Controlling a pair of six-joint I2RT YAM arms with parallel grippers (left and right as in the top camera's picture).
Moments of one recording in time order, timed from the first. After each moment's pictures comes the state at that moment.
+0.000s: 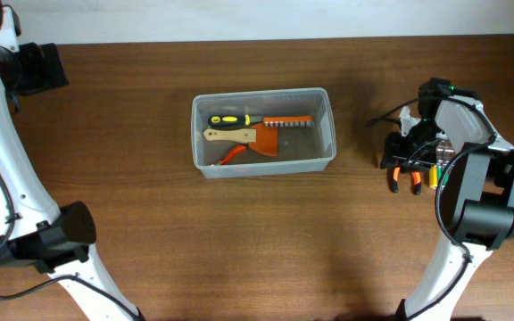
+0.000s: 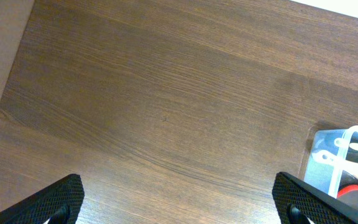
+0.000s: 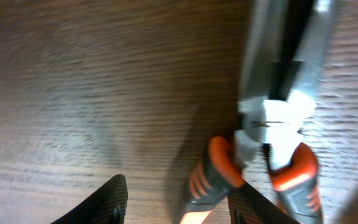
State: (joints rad) left arm 0.31 2.15 2.79 -1.69 -0.03 0.02; right arm -0.21 2.19 1.61 -1.10 -0.15 -0.06
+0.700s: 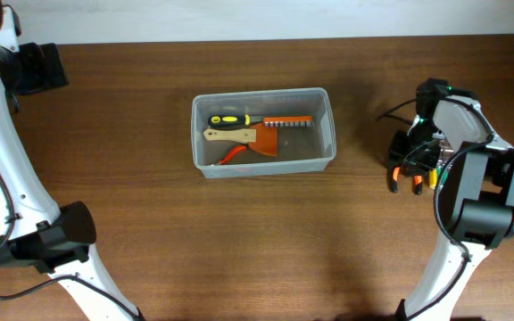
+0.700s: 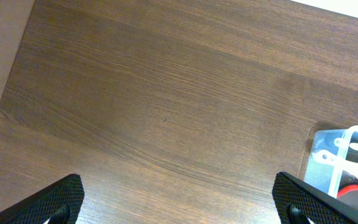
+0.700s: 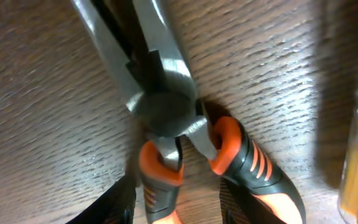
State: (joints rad) left arm 0.31 2.15 2.79 -1.69 -0.03 0.02; right arm -0.20 2.19 1.61 -1.10 -0.04 0.28
